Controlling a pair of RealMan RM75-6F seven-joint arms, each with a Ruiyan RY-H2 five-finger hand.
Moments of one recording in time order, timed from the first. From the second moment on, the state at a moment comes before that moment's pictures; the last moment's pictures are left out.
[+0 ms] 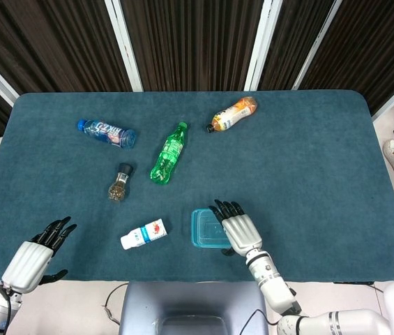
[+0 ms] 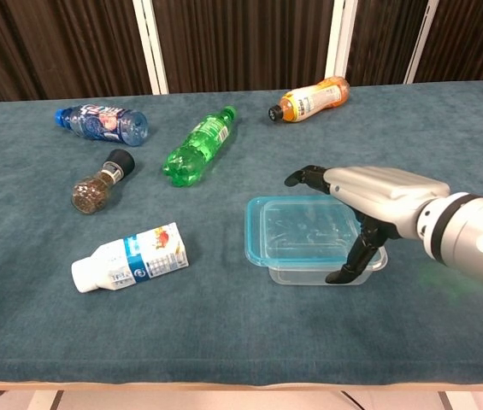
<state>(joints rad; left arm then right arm) -0.19 -1.15 0.09 -1.58 1.72 1.41 0.09 0.65 -1.64 0.10 -1.81 -0.89 1.16 -0.72</state>
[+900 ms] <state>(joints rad) -0.19 -1.15 0.08 -1.58 1.72 1.41 0.09 0.64 -1.64 0.06 -1.88 -1.06 1.27 -0.86</state>
